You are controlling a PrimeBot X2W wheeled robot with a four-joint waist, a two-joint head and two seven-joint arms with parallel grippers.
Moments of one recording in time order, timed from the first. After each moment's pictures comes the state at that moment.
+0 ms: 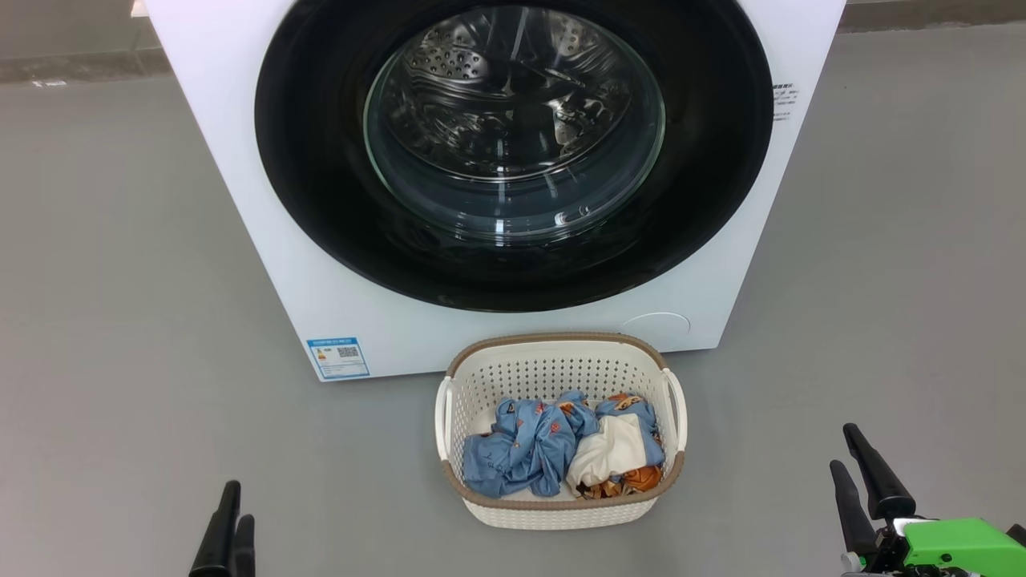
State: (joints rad) left arm -0.01 0.02 0.07 0.33 -1.62 -0.12 0.10; right arm -0.01 -0.02 -0.13 0.33 1.61 0.12 0.10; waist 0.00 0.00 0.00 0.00
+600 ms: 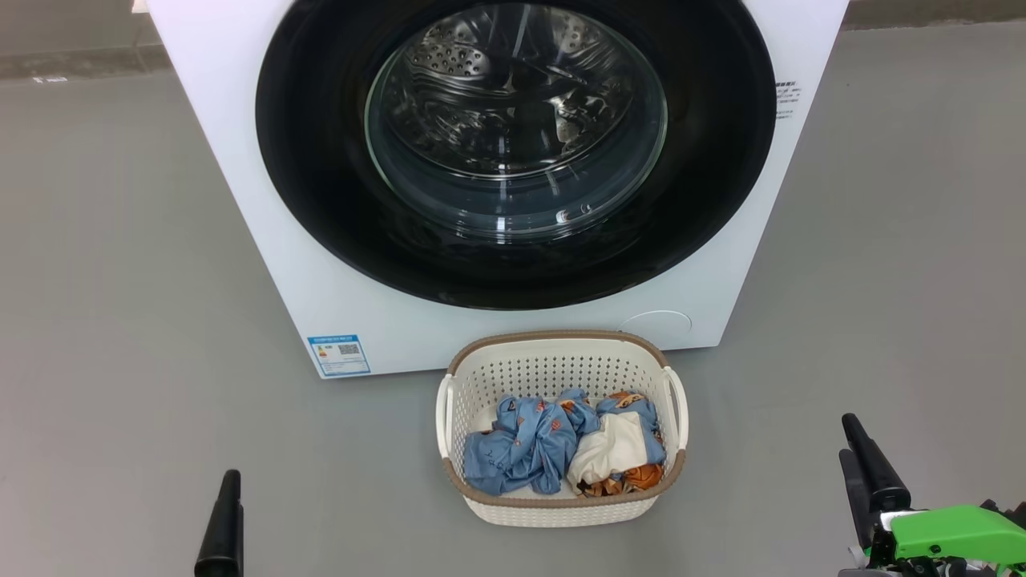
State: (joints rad) left arm -0.01 0.02 0.06 0.29 -1.46 -0.12 0.05; right arm -0.02 -0.05 -0.09 0.32 1.48 0.12 0.05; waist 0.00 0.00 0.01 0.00
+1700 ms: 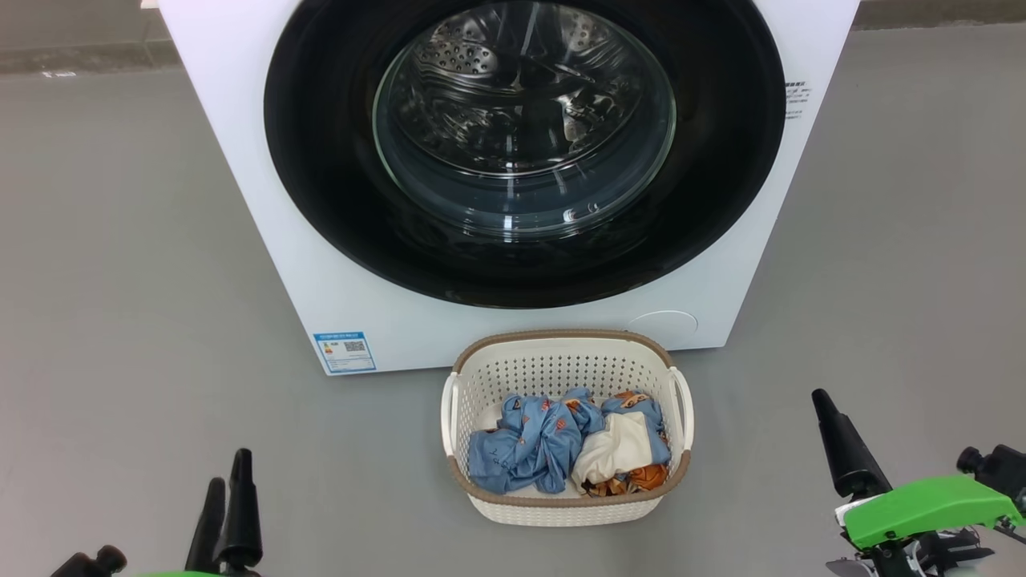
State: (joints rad) left arm -0.02 0.03 0.03 0.24 -0.97 -0.12 -0.05; right arm -0.06 -0.13 0.05 0.30 1.13 0.12 -0.05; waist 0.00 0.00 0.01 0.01
